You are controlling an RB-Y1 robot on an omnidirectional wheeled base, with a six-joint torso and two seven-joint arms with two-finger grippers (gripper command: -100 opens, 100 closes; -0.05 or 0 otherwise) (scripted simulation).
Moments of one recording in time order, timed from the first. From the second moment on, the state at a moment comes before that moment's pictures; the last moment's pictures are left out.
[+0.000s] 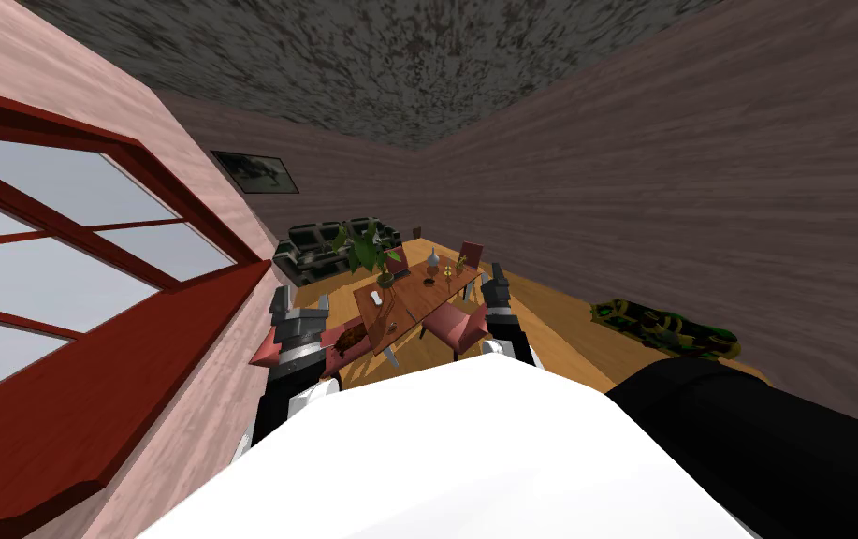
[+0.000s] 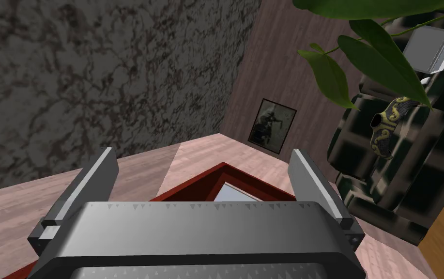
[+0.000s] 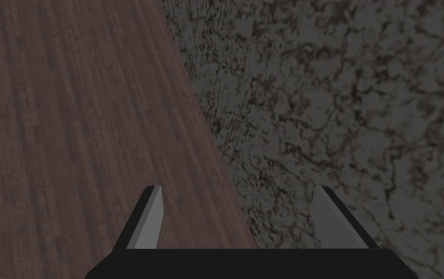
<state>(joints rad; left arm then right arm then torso) 0.54 0.00 0.05 -2.25 0.02 -0.38 0.17 0.53 0.04 0.00 -2.24 -0.08 -0.38 0.11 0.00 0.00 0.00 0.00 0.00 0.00</state>
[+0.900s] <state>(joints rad) 0.44 0.14 0.08 -2.07 0.11 -0.29 0.23 0.53 0.04 0.00 -2.24 -0.08 -0.38 0.11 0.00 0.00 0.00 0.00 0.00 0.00</state>
